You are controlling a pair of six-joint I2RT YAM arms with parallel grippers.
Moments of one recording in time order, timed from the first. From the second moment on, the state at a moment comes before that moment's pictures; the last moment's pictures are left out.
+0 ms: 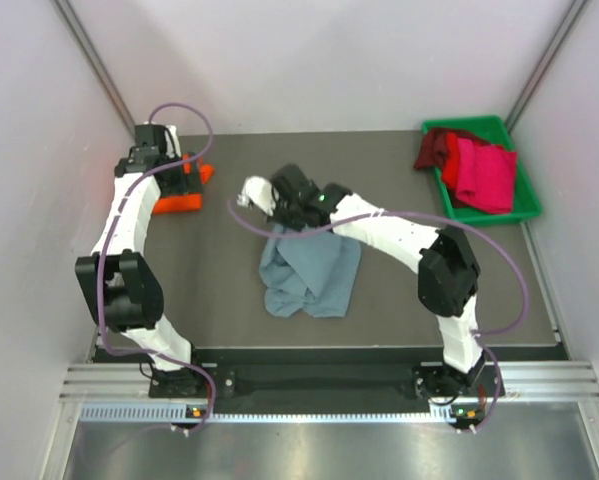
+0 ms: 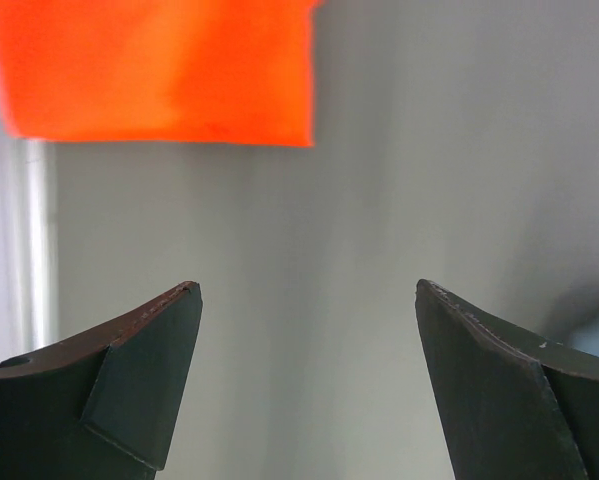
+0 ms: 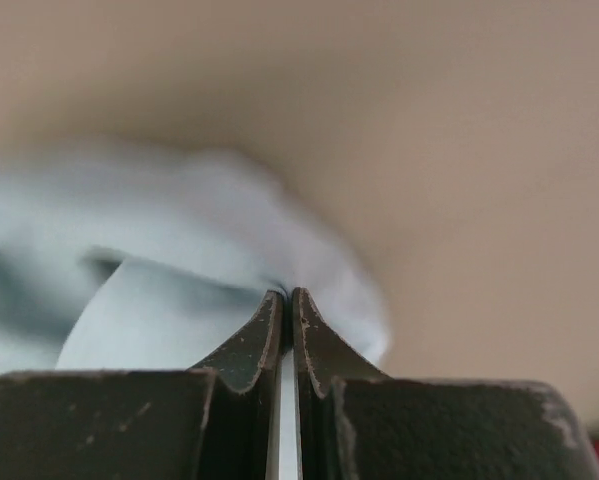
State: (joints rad) left arm 0.08 1.68 1.55 -0.74 -0.01 -0.05; right arm 0.90 2.00 1.71 -0.58 0.08 -0.49
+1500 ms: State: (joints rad) left arm 0.12 1.69 1.51 -0.73 0.30 -0.08; right arm 0.73 1.82 1.72 -0.48 -0.14 -0.43
